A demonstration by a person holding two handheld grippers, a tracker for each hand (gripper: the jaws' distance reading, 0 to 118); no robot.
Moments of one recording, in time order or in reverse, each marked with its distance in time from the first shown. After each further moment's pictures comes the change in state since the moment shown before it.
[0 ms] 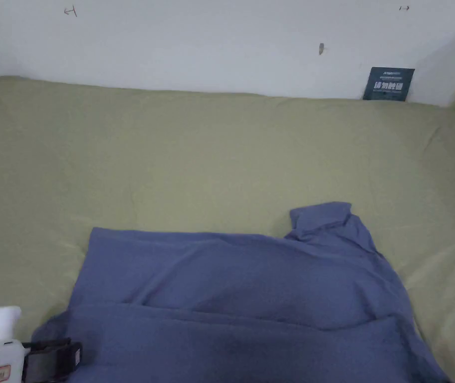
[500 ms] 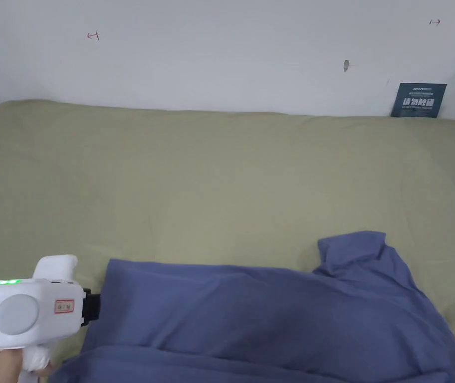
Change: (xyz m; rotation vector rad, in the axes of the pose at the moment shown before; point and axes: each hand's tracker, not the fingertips) left arm 0.034 0.134 -0.064 0.050 0.008 0.005; right arm 0.026 0.107 -0.055 0.127 -0.048 0.002
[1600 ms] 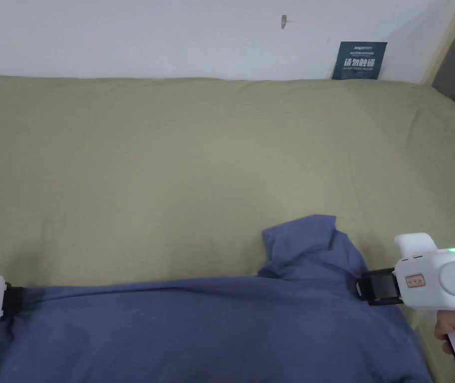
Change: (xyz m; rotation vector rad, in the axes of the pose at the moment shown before) left arm 0.016 0.061 -0.112 -0.119 0.097 -0.103; right arm -0.029 0.102 -0.185 -0.290 -0.037 0.179
